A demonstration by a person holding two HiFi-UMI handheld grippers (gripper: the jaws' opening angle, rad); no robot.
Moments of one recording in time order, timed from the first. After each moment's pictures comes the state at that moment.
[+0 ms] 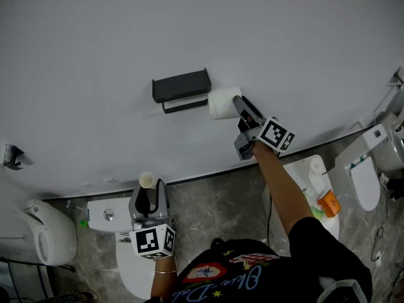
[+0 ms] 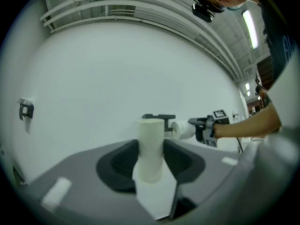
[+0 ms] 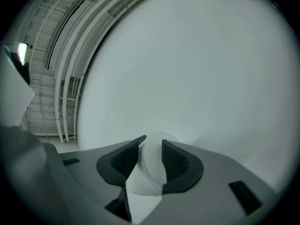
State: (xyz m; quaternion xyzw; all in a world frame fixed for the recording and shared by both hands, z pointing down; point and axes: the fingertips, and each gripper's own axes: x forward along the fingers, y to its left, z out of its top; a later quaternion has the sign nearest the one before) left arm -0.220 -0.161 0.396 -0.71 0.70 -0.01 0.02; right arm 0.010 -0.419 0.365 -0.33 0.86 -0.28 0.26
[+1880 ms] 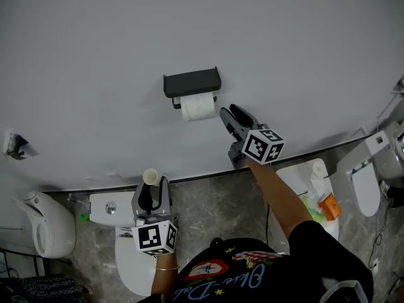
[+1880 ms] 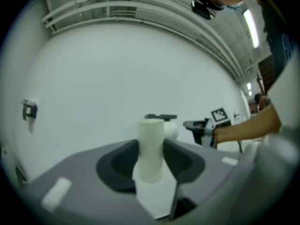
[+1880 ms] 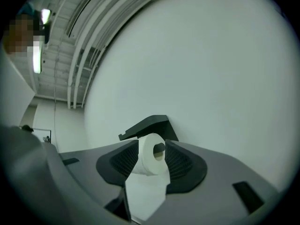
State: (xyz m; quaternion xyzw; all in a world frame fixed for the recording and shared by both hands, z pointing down) left arm -0.228 -0.146 0.399 -0.71 0.71 -0.01 0.02; right arm -0.053 -0.373 0.376 -0.33 0.92 -0.17 0.15
